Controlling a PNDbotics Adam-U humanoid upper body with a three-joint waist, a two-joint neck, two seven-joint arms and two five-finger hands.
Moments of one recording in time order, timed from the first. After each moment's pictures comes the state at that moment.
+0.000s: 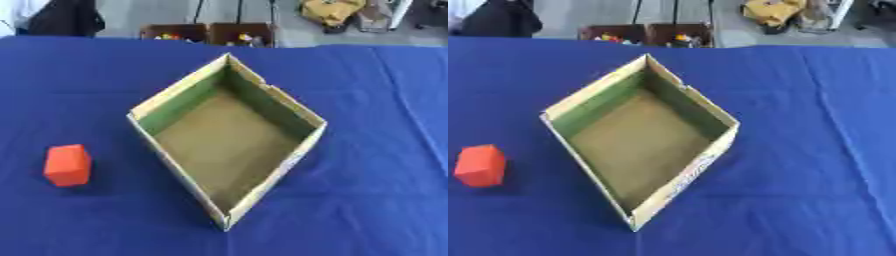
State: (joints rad) left arm -0.41 0.47 0.14 -1.99 -0.14 -0.52 0.51; right arm -0.43 -0.47 -0.22 -1.98 0.27 -0.42 -0.72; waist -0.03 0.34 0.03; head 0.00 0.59
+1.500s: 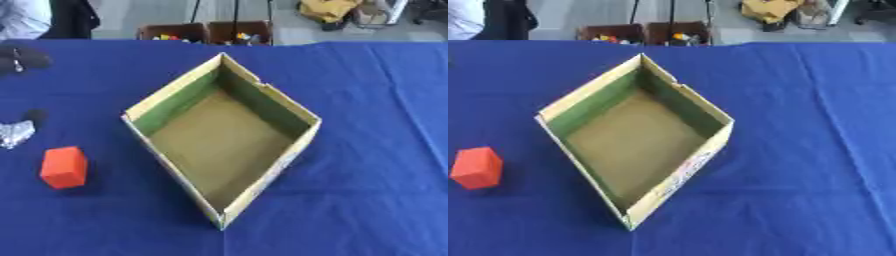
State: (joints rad) left arm -0.40 0.98 0.03 -1.96 -0.60 -0.01 -0.76; right arm -0.41 -0.49 -0.20 -1.98 0.27 -0.41 -0.70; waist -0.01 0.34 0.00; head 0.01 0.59
